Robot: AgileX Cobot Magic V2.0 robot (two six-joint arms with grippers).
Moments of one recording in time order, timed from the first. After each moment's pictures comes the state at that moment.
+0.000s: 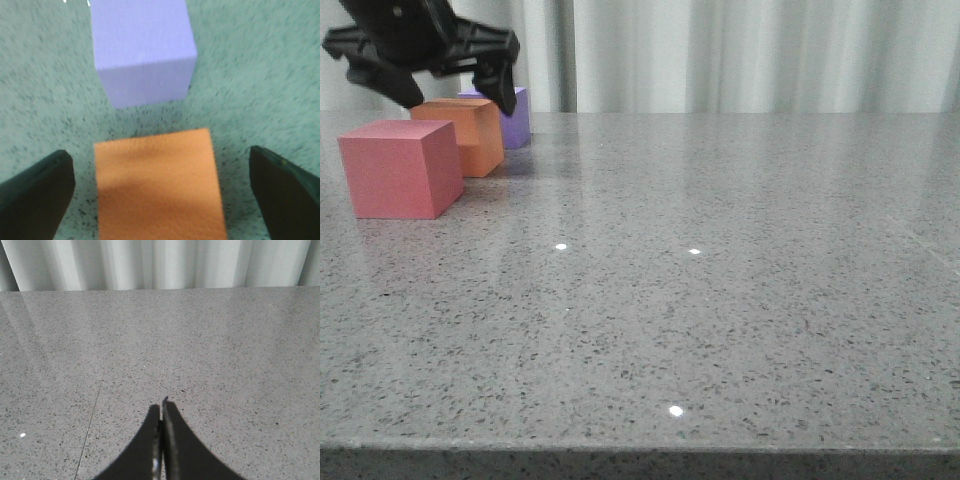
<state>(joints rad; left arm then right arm) -0.36 1.80 -1.46 0.18 0.51 -0.29 0.05 0.52 -0.49 -0.19 0.29 0.24</state>
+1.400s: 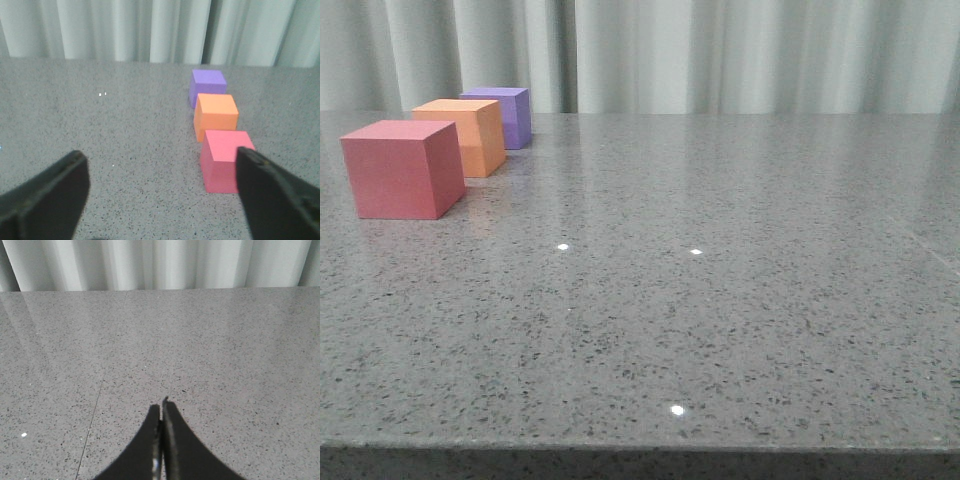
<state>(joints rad) -0.20 0.40 -0.53 0.22 0.42 -0.32 0.05 0.52 -0.49 -0.19 0.29 0.24</state>
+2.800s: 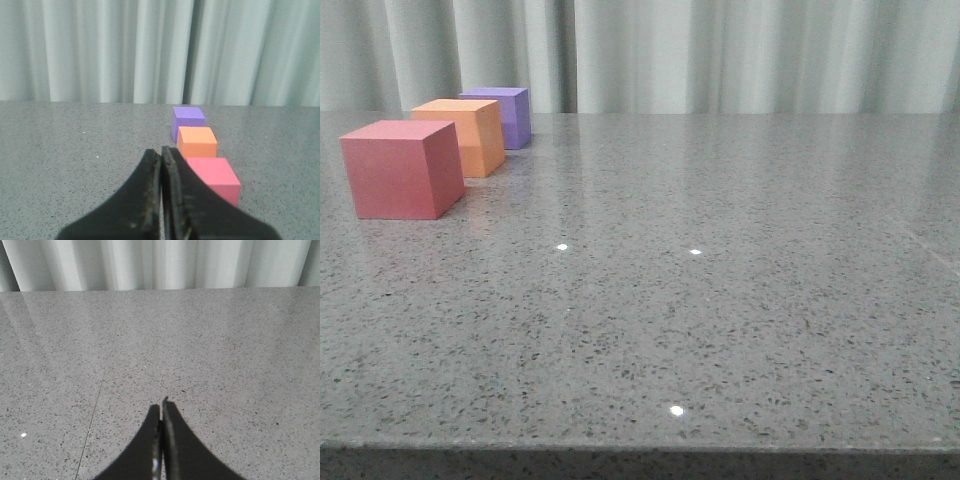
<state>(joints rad) -0.20 0.25 -0.38 0.10 0.23 -0.20 0.05 0.52 -0.49 -0.19 0.29 0.24</state>
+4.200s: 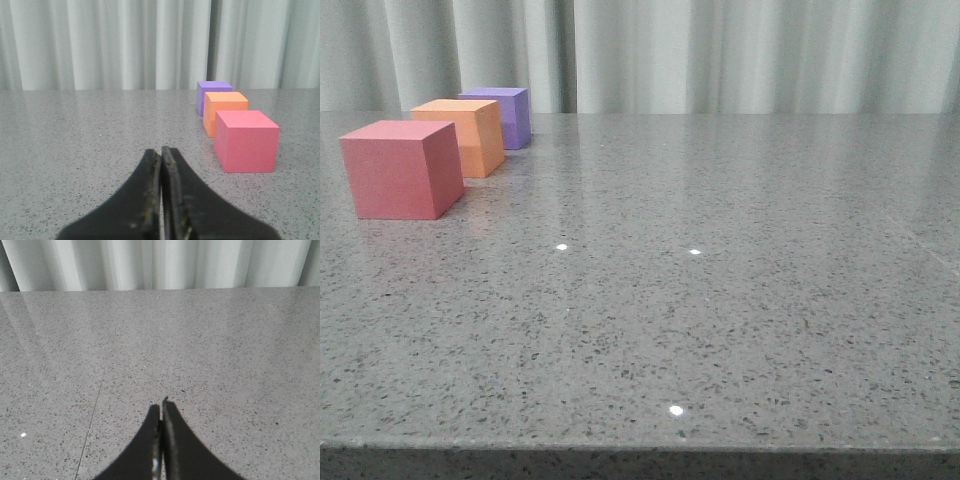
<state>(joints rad) -0.11 0.00 0.00 0.06 0.03 -0.10 0.05 0.52 -0.49 -0.19 0.29 0.24</state>
